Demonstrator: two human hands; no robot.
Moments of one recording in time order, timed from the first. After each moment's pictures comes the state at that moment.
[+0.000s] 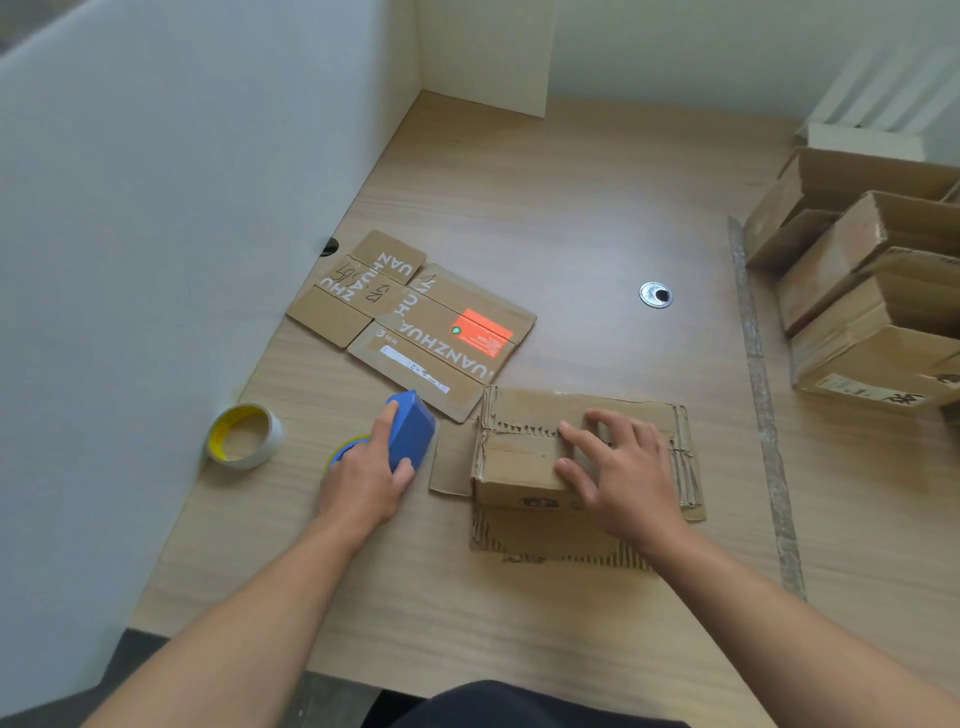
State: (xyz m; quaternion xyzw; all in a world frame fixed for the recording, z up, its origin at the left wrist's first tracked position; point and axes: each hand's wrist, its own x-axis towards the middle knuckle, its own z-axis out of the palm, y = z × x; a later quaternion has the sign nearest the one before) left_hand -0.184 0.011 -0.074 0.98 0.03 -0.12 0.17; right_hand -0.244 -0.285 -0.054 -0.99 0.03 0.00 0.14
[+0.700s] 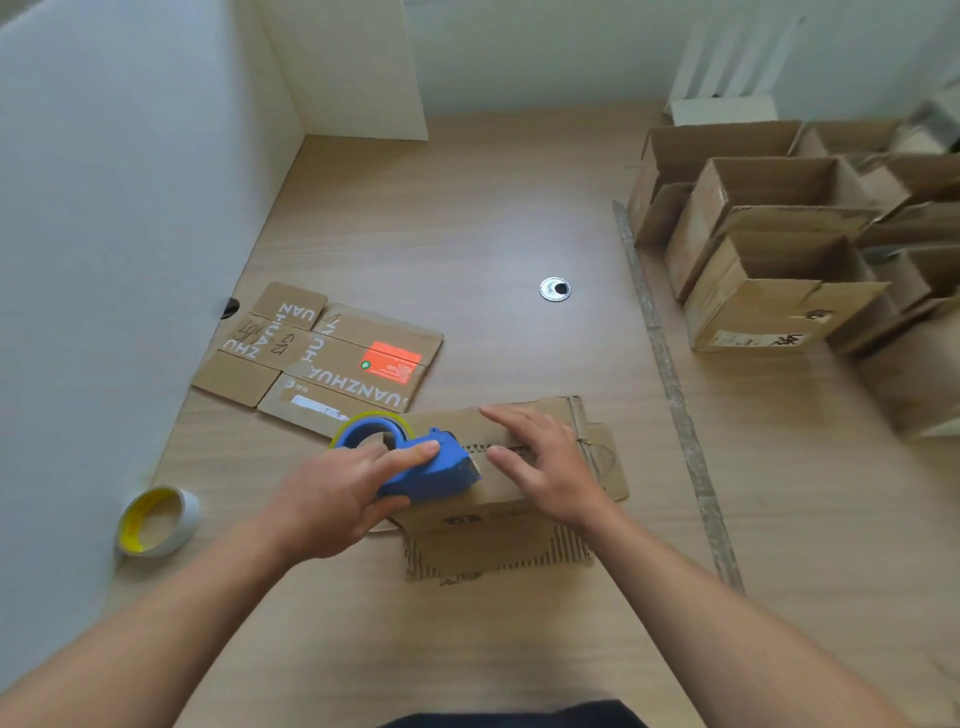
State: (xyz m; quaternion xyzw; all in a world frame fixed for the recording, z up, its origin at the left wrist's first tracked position) left_hand -0.168 -0.047 -0.002 0.87 -0.47 -0.02 0.13; right_hand -0.242 -0.313 -0.050 -0.88 0.02 -0.05 0.47
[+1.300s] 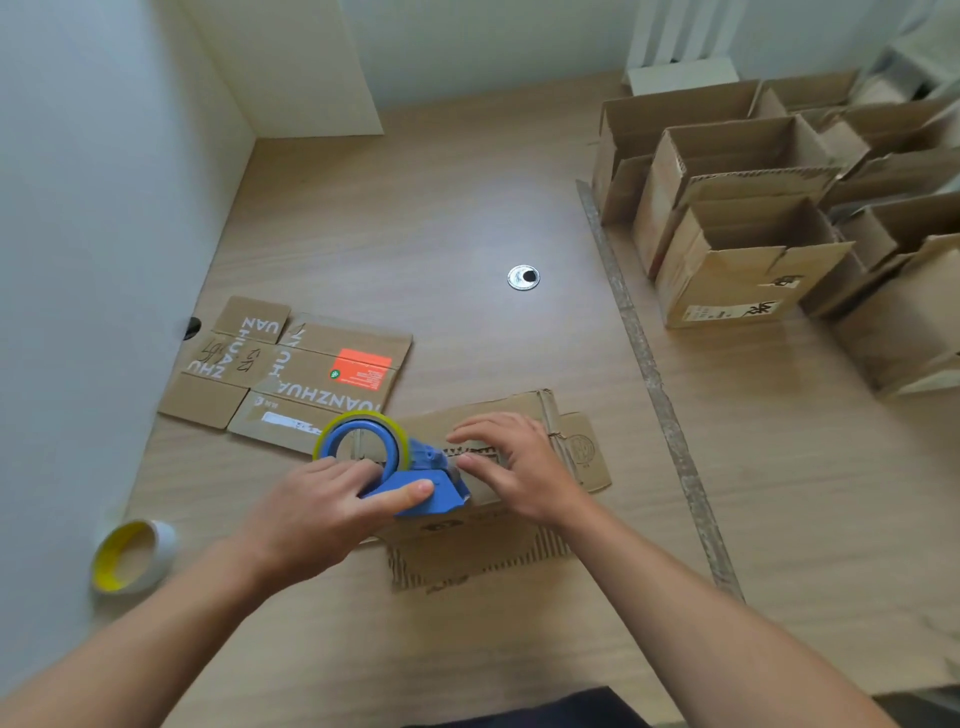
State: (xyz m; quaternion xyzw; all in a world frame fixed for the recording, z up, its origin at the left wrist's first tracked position) left_hand -0.163 -0.062 -0.003 0.79 -0.61 0.07 0.03; right_hand -0.243 -0.315 -0.050 -0.87 0.01 -0.06 0.49
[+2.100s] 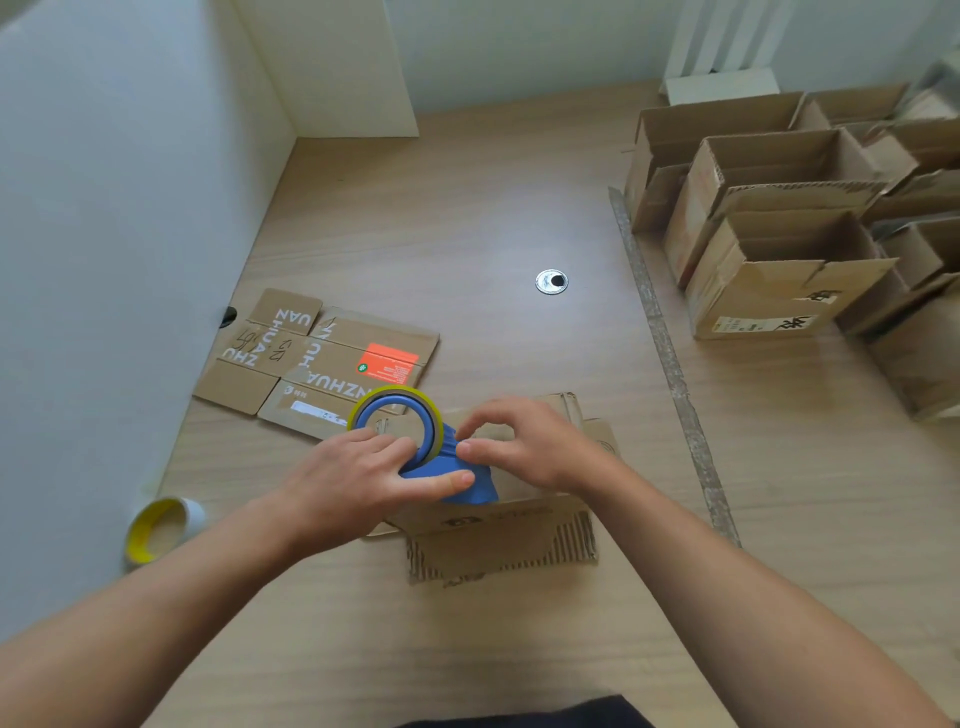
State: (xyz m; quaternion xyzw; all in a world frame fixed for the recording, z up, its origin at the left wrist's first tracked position) left_hand -0.155 -0.075 0.020 0.77 -0.63 0.06 -0.04; right_hand -0.217 -0.320 0.002 -0.86 -0.04 0.08 0.49
